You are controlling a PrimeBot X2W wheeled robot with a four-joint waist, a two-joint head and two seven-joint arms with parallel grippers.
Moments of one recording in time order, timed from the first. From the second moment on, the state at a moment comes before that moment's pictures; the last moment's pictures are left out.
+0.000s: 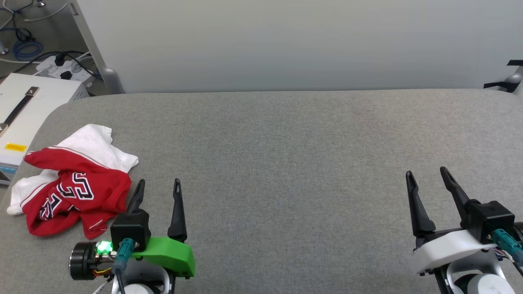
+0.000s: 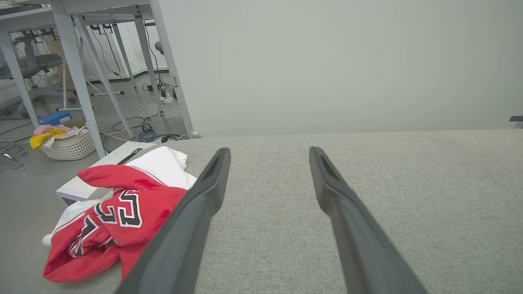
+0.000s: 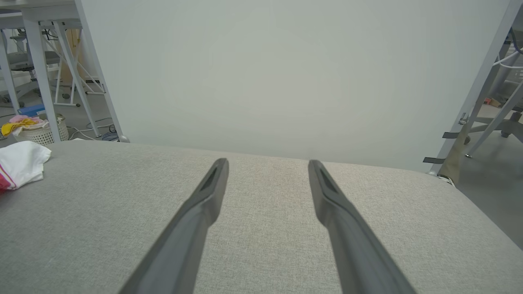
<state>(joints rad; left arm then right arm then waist) 0.02 0.05 -0.05 -0.03 -0.02 0.06 -0.07 0.02 -0.05 -0.01 -0.09 0.06 0.13 -0.08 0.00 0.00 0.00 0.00</state>
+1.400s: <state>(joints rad) 0.03 0.05 -0.11 -0.05 -0.04 0.10 -0.16 0.07 -0.05 -0.02 -0.14 0.12 0.13 -0.16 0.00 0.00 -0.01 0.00</state>
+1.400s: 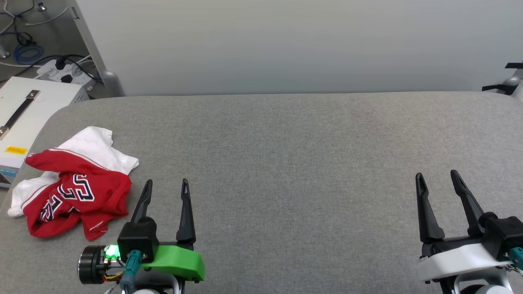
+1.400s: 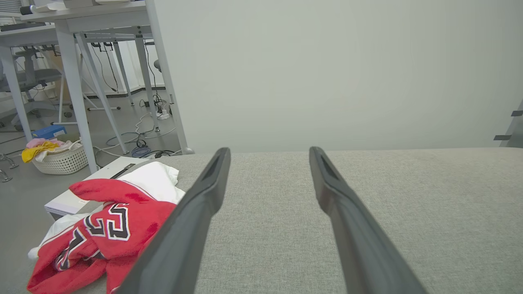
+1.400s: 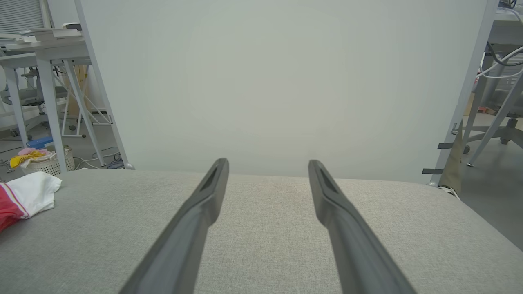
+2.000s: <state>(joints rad) 0.05 0.05 -0.13 -0.04 -0.05 0.11 -0.20 0.09 -0.05 -0.01 -0.15 0.12 0.13 -0.20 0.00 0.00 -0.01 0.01</state>
